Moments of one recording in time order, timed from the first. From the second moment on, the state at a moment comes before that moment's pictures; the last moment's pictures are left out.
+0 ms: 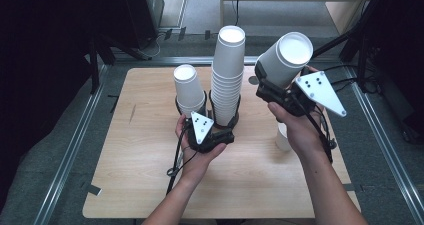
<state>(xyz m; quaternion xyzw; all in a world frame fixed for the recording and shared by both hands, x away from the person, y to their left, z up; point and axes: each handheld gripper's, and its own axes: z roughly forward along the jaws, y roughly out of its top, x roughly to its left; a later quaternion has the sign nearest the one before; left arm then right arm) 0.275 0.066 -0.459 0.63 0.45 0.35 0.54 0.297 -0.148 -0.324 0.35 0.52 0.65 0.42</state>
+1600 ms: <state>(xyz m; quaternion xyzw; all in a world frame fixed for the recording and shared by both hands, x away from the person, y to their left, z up) 0.215 0.089 -0.460 0.68 0.40 0.29 0.54 0.223 -0.145 -0.457 0.30 0.66 0.44 0.53</state>
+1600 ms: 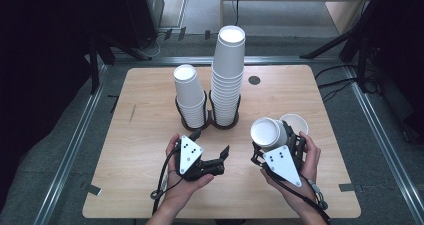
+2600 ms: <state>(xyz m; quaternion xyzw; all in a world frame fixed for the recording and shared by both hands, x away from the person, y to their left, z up) 0.202 0.075 -0.454 0.75 0.28 0.22 0.55 0.217 -0.127 -0.486 0.13 0.71 0.35 0.60</state>
